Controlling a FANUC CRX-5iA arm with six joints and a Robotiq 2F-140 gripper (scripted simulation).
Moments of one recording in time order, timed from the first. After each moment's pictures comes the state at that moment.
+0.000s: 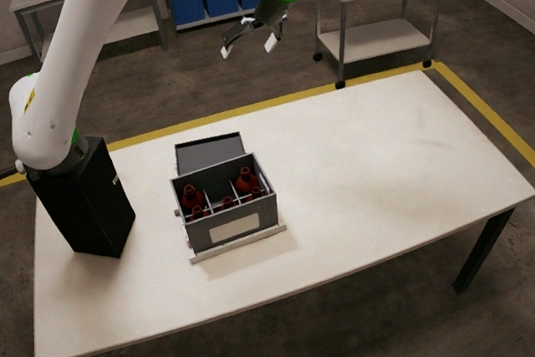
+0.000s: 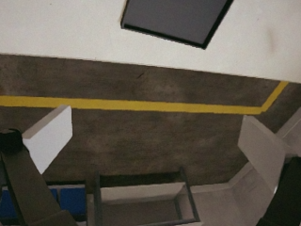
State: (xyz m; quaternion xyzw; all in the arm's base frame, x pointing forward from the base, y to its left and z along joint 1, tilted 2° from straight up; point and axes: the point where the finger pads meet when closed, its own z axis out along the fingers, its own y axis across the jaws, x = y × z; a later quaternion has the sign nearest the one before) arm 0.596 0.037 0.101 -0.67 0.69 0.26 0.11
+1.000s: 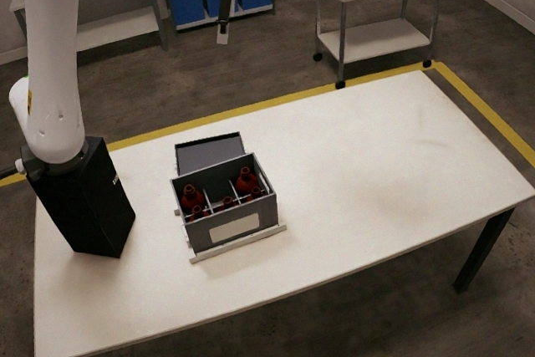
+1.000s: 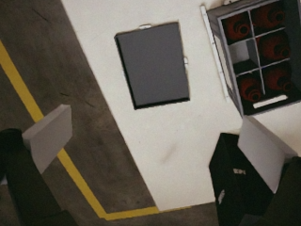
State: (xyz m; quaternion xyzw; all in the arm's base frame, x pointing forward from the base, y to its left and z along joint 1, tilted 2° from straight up) arm 0.532 0.019 0.209 -0.96 0.27 0.08 0.07
